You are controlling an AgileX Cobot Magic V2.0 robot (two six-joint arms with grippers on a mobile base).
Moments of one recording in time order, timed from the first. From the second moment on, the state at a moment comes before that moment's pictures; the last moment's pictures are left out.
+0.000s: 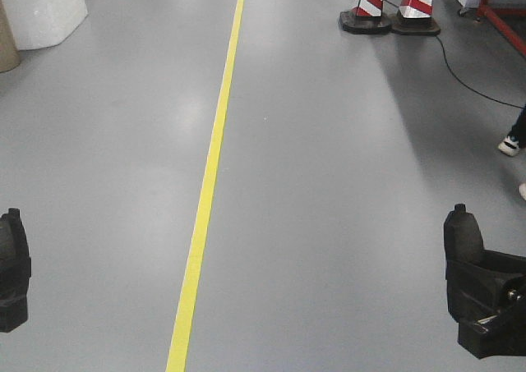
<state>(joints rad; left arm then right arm) -0.29 0.69 -0.52 0.06 0.56 -0.27 0.36 0.63 -0.46 -0.03 0.41 0.15</state>
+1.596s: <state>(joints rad) -0.29 0.69 -0.52 0.06 0.56 -0.27 0.36 0.63 -0.46 -0.03 0.41 0.15</state>
